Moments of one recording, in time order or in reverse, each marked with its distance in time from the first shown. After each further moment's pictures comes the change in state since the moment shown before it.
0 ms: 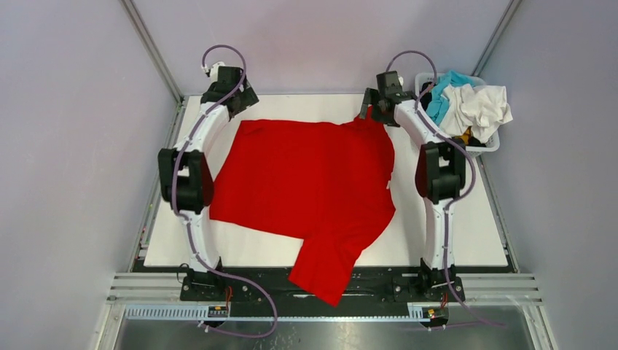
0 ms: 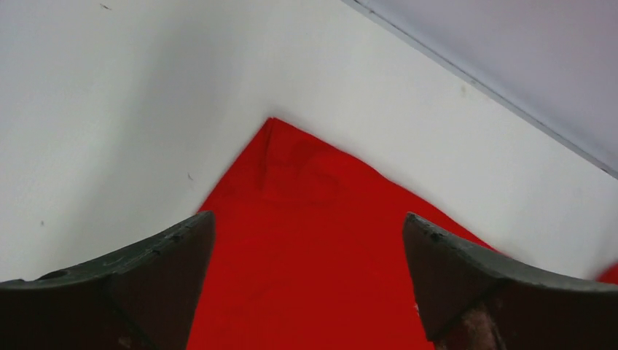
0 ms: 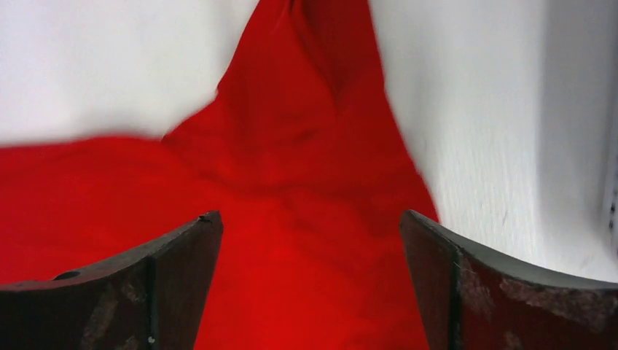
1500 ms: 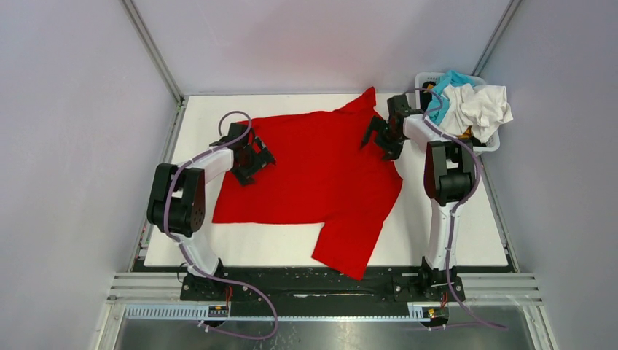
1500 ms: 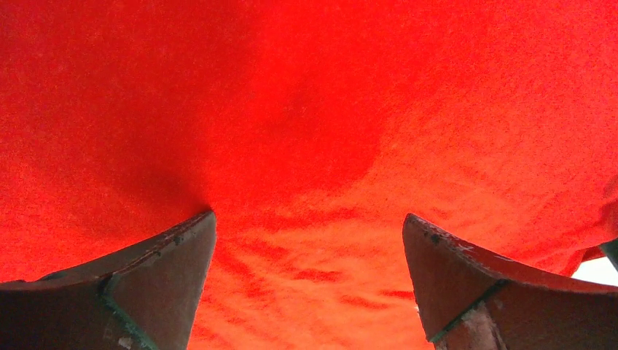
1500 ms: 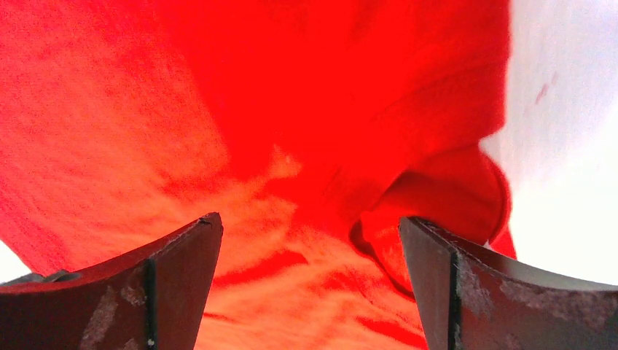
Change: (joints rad) left arm -0.064 -0.314 -0.790 0.124 0.404 -0.267; right arm -0.069 -0.152 -0.435 0.003 -0.386 0.192
